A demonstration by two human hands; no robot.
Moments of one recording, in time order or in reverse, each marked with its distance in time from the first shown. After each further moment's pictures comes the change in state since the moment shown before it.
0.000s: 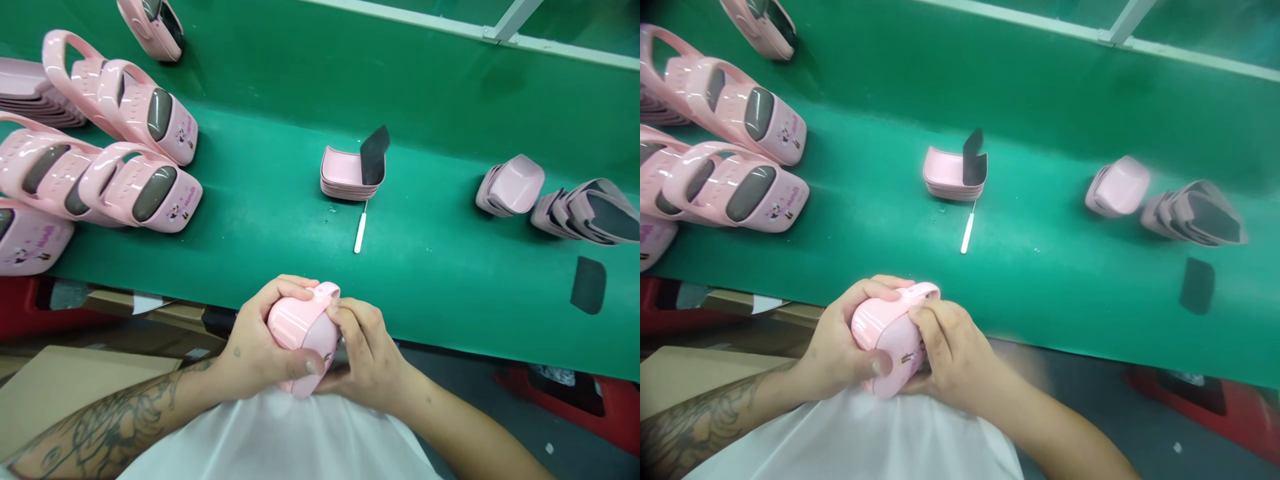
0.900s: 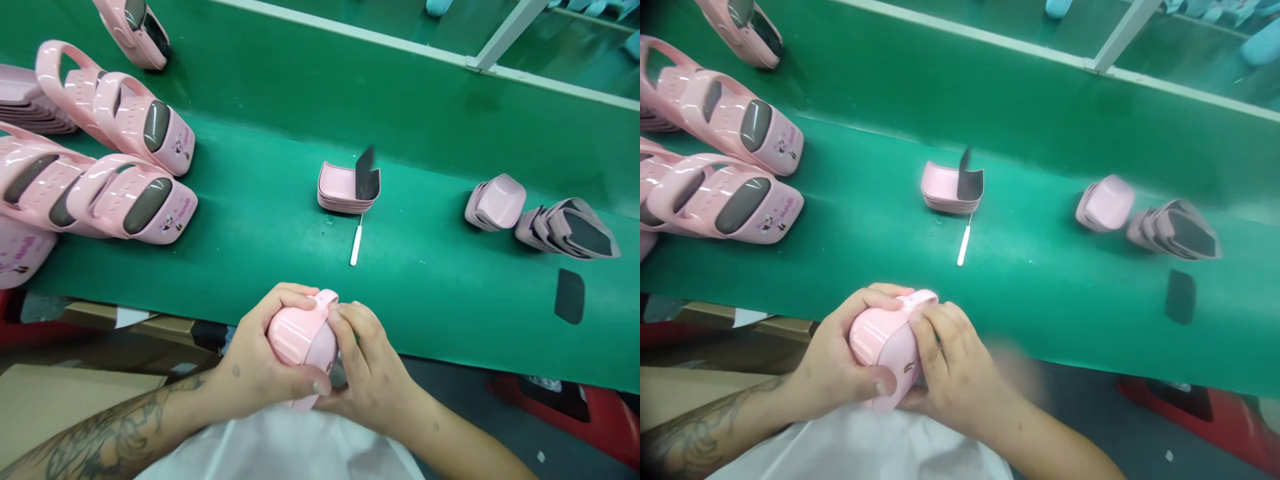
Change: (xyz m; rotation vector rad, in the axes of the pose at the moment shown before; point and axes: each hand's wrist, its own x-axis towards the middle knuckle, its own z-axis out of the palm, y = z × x) left_hand 0.005 0.009 0.000 0.118 -0.009 -0.054; right_hand 0.005 0.002 -0.010 -0.111 -0.117 -0.018
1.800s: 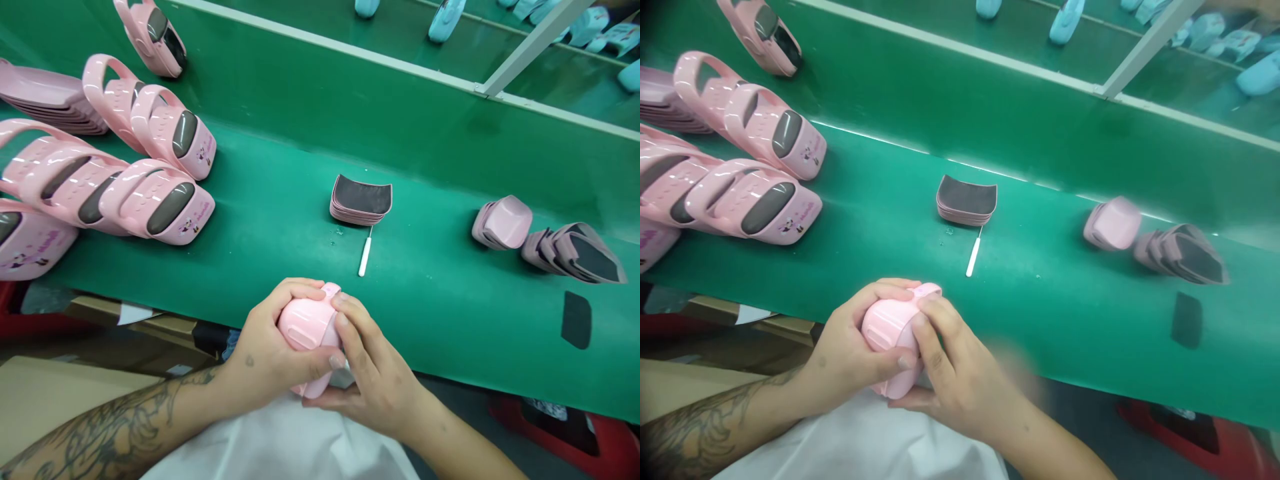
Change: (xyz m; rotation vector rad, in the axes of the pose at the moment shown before) left_hand 0.013 0.024 0.006 0.052 0.139 -0.076; right_hand 0.017 0.010 -0.002 0.231 -0.061 -0.053
